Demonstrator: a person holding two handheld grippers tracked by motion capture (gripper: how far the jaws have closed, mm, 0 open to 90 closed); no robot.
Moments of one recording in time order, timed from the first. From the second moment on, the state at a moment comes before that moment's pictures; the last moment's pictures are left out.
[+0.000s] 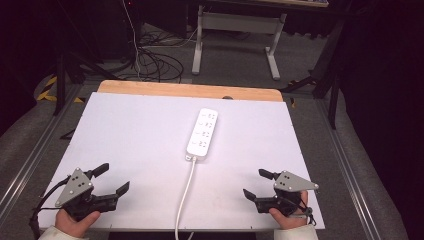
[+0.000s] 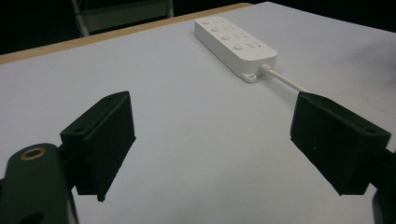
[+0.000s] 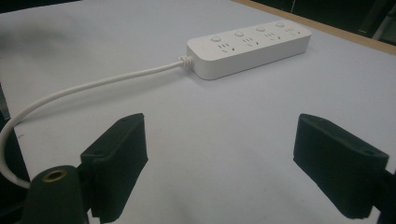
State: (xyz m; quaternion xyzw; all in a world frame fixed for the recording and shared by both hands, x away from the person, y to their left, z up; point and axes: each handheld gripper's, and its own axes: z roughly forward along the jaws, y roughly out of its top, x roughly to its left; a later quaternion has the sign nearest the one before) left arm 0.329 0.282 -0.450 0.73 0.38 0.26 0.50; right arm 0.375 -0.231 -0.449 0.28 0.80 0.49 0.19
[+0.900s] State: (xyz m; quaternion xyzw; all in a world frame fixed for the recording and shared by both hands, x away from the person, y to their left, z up) left arm 0.327 0.281 -0.450 0.73 0.38 0.28 0.49; right arm 0.374 -0.228 -0.448 0.27 0.81 0.48 0.20
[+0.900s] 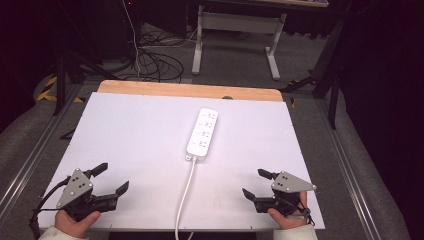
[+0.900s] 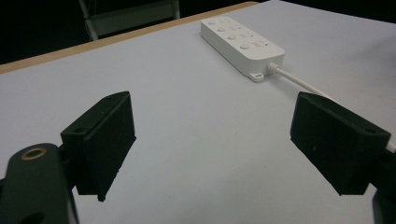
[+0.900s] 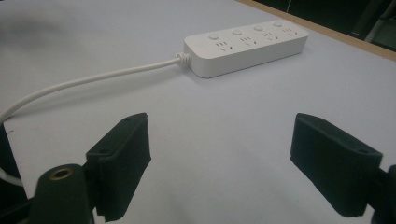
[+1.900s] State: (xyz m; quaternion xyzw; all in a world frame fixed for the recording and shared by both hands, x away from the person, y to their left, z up) left arm 0.327 0.282 -0.449 0.73 0.38 0.28 0.49; right arm 0.413 -0.185 -0.399 0.25 0.83 0.47 0.19
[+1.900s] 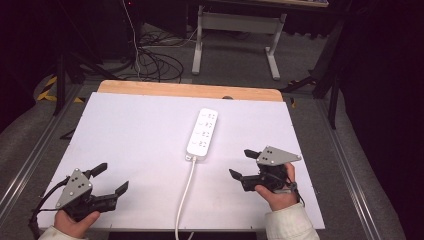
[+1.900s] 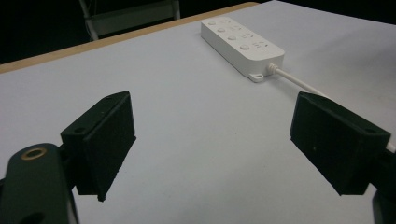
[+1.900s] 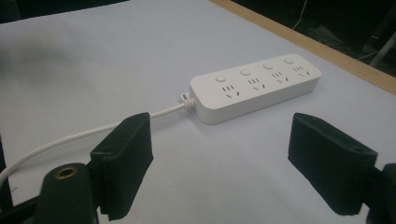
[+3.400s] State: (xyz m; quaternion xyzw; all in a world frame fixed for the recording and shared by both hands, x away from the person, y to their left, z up) left arm 0.326 0.284 -0.449 0.73 0.38 0.28 0.49; right arm 0.503 -0.102 -0.387 0.26 0.85 0.44 0.15
